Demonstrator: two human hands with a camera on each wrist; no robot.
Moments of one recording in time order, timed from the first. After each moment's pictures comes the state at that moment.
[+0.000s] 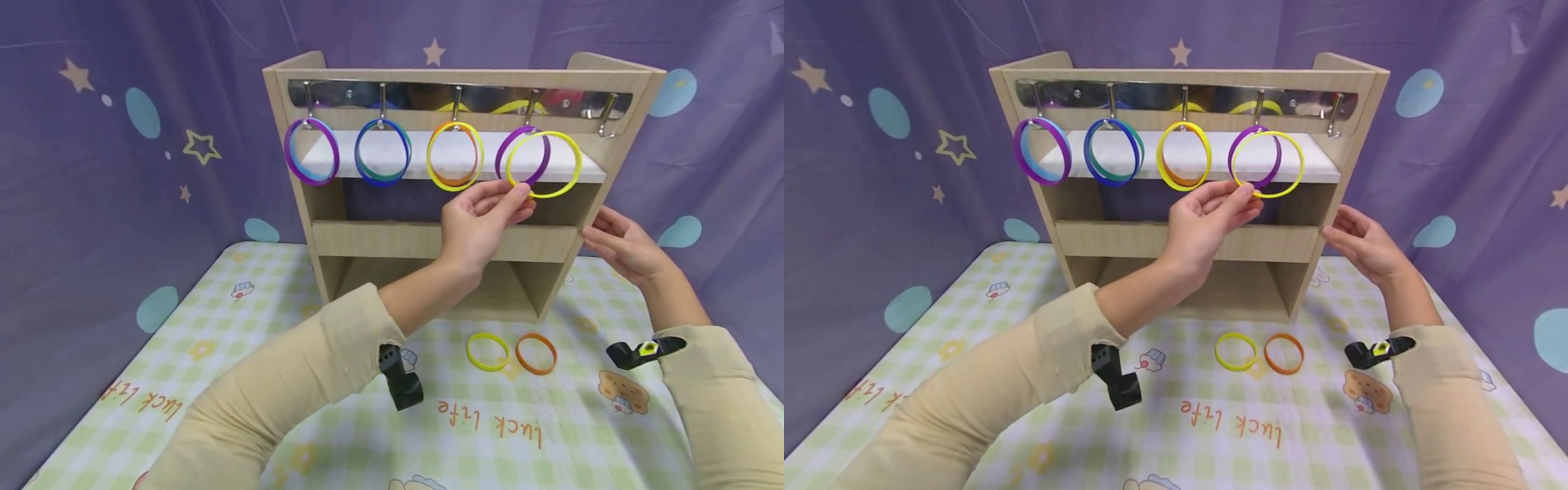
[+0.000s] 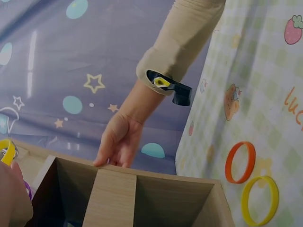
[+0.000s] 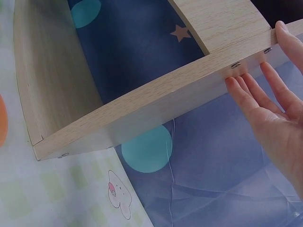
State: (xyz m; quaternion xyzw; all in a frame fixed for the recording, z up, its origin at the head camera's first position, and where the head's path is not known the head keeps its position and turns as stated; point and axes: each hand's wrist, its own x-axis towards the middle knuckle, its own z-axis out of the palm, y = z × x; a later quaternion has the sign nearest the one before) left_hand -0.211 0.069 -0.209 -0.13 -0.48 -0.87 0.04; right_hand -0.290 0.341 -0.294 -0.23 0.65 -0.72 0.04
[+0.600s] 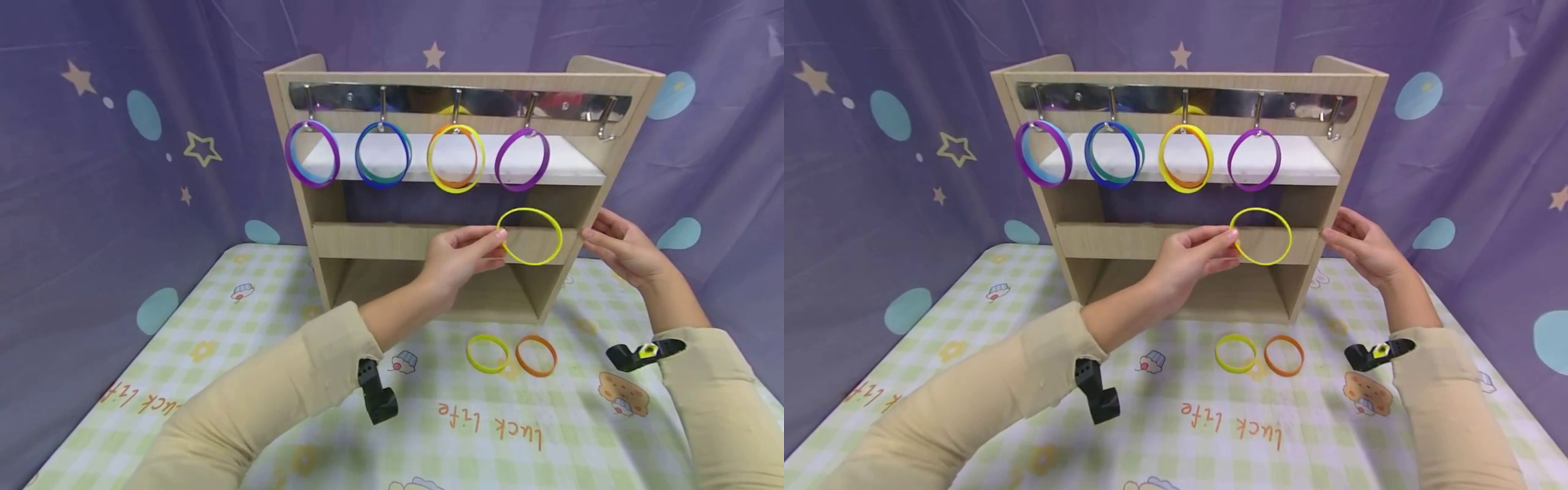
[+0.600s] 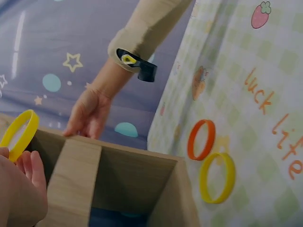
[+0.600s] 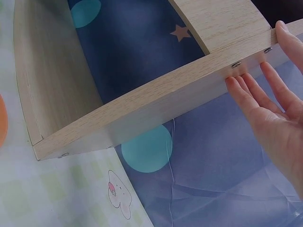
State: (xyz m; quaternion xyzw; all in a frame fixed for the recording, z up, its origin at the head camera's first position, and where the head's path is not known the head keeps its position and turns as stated) left_hand -0.217 0.043 -0.247 -0.08 -0.56 -0.82 -0.06; right_hand -0.289 0.341 -0.293 -0.22 0.66 -0.72 0.04
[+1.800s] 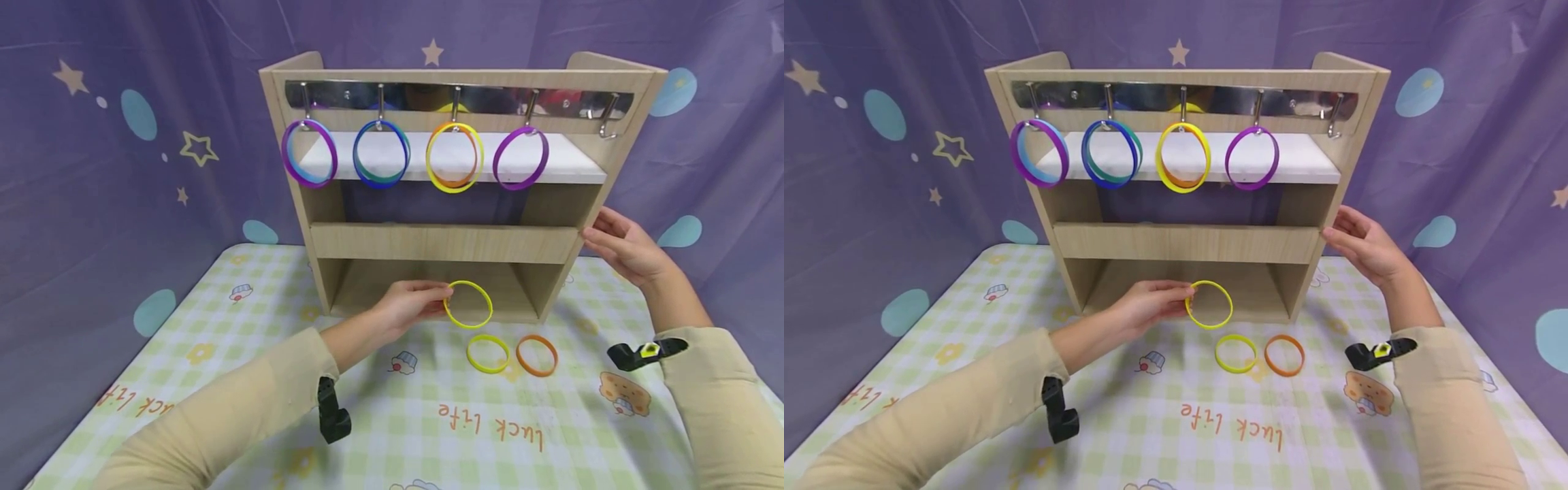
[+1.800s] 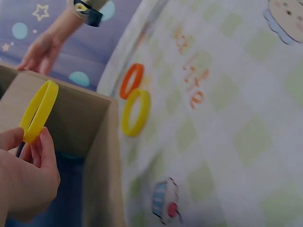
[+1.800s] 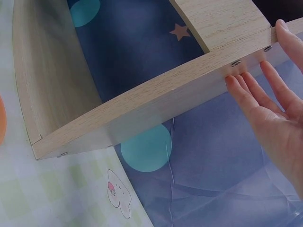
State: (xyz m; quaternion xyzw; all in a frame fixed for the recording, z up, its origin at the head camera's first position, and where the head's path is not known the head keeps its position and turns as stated) left_hand -0.231 -0.020 -0.321 0.01 -0.65 -0.74 -0.18; right_hand -0.291 0.343 -0.294 -0.22 0.66 -0.71 0.04
